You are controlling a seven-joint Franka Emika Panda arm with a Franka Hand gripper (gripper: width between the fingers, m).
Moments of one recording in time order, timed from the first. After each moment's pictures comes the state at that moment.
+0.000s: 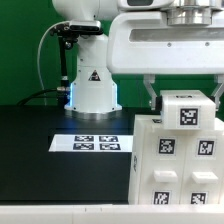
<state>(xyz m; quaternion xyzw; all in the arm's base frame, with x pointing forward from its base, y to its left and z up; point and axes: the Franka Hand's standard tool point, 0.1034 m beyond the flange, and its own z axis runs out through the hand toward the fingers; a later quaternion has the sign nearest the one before) 0.642 0.078 0.154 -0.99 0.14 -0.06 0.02</state>
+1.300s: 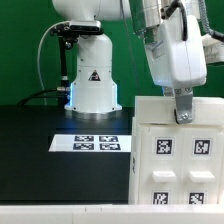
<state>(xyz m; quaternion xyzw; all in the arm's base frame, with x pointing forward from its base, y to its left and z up) 0.632 0.076 0.138 -0.67 0.74 0.01 0.12</state>
